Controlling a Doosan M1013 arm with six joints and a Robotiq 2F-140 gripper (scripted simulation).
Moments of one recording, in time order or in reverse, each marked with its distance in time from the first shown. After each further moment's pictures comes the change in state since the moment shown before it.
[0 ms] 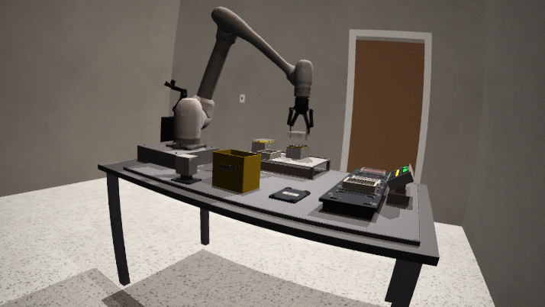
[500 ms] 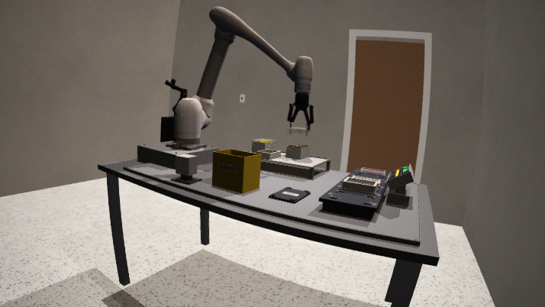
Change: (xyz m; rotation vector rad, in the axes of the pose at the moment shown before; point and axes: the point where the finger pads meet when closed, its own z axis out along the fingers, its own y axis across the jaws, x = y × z) arm 0.000 0.000 -0.022 0.000 0.000 0.000
